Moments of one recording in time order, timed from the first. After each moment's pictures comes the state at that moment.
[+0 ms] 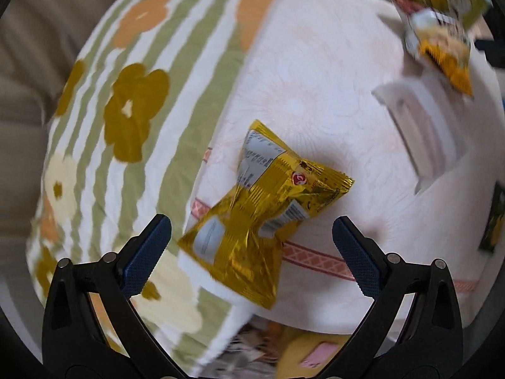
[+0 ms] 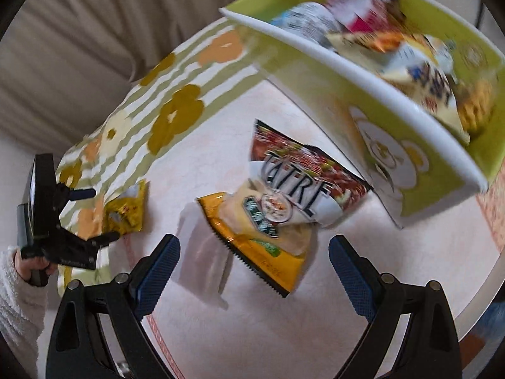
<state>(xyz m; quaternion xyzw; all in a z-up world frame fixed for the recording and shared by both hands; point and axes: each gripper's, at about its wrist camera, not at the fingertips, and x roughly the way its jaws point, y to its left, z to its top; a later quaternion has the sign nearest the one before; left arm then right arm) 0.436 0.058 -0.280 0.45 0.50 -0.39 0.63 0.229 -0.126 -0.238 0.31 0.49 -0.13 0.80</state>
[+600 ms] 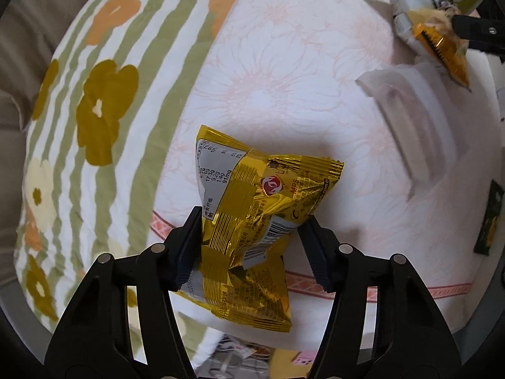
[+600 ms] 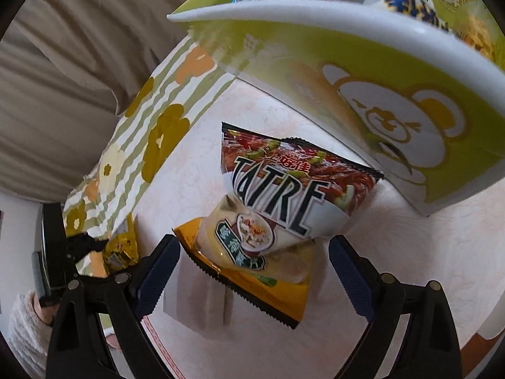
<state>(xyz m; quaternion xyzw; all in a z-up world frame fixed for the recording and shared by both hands) 0.423 0.043 -0.303 0.42 0.53 -0.41 0.61 0.232 -0.145 -0.262 0.40 0.45 -0.16 0.78</state>
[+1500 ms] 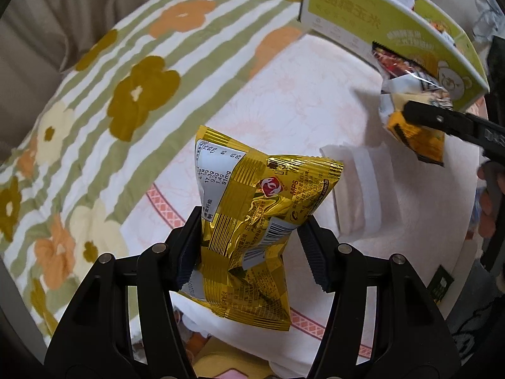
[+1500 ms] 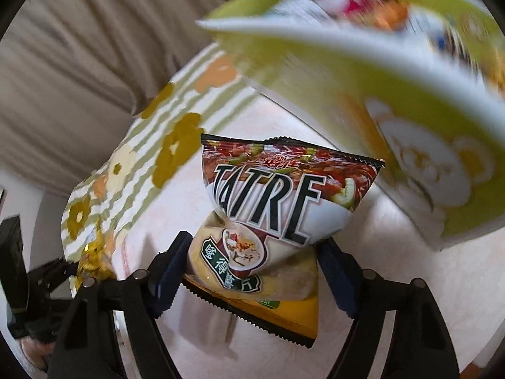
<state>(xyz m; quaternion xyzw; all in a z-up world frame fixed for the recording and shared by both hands) 0.386 0.057 -0.236 0.27 0.52 -0.33 0.74 0.245 -0.128 -0.239 0.33 0.42 -0.12 0.84</state>
